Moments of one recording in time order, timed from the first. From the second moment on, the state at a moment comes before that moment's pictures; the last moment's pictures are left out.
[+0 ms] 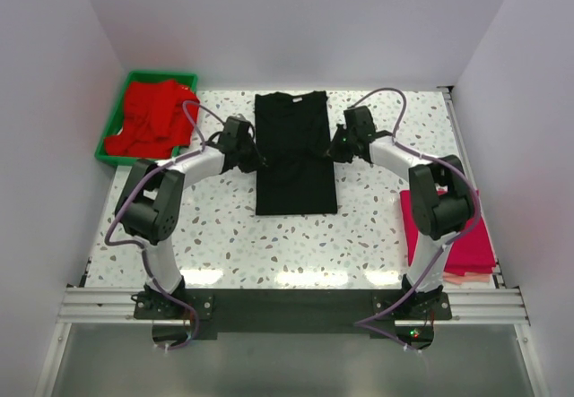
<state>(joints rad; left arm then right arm) -0.39 1.86 1.17 -0.17 0.08 -0.82 0.33 1.90 1.28 -0.24 -0.12 0.70</state>
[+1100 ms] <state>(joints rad) -0.43 2.01 1.31 -0.10 0.12 -0.73 0.47 2.17 1.62 -0.25 -0.20 0.58</state>
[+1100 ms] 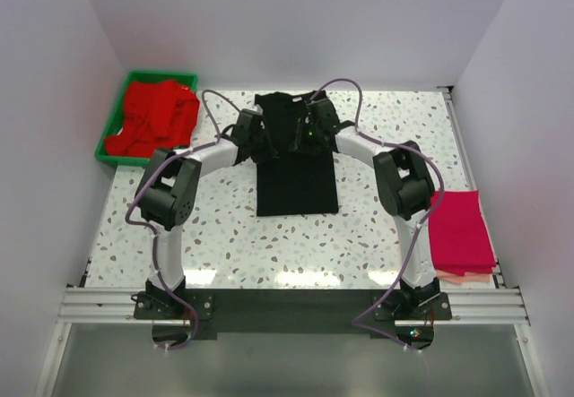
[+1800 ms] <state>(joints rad) -0.35 2.13 1.41 -0.10 0.12 -0.69 0.30 2.27 1.64 -0.17 -0.40 0.61</state>
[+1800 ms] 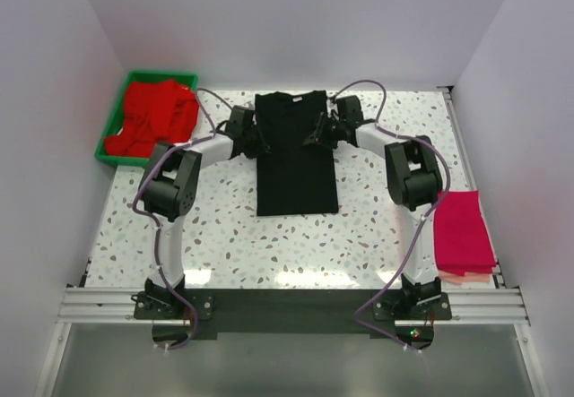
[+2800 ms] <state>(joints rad) -0.36 2.03 1.33 0.04 0.31 -0.62 0.32 2.11 1.41 0.04 -0.54 0.65</state>
